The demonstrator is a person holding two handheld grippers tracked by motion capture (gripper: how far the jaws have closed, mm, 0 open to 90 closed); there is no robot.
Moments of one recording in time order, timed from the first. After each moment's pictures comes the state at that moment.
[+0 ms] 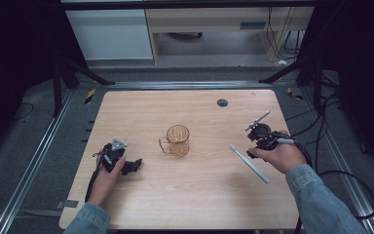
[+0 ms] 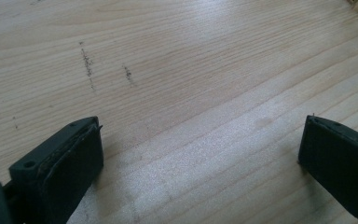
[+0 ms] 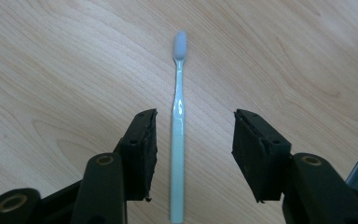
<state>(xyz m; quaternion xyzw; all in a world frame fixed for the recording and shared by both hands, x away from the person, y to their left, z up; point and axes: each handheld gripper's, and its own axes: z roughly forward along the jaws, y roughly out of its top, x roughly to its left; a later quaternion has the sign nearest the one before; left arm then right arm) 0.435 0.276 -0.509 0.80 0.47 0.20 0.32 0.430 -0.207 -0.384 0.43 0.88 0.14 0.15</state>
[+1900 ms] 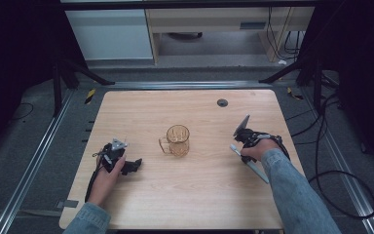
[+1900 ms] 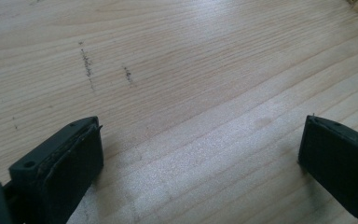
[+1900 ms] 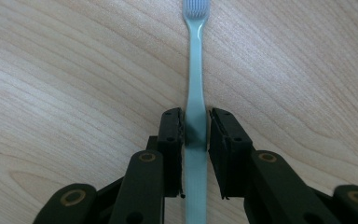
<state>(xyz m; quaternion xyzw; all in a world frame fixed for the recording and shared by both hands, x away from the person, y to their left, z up) 0.435 0.277 -0.509 0.80 0.47 0.20 0.32 0.488 -0.190 -0.463 0.46 0.89 0.03 0.01</state>
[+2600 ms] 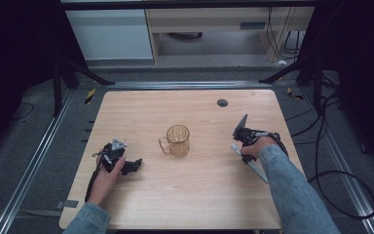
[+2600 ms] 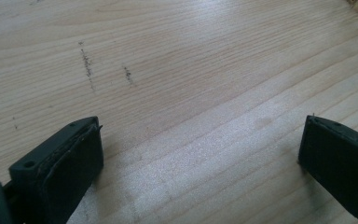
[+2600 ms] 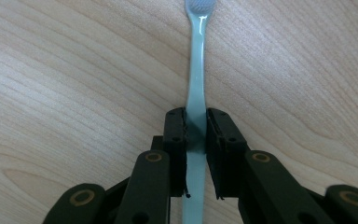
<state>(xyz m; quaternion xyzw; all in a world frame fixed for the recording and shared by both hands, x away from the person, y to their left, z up) 0.435 0.277 -0.509 0.80 0.47 0.20 0.33 0.496 -0.188 -0.467 0.45 0.89 0.00 0.00</state>
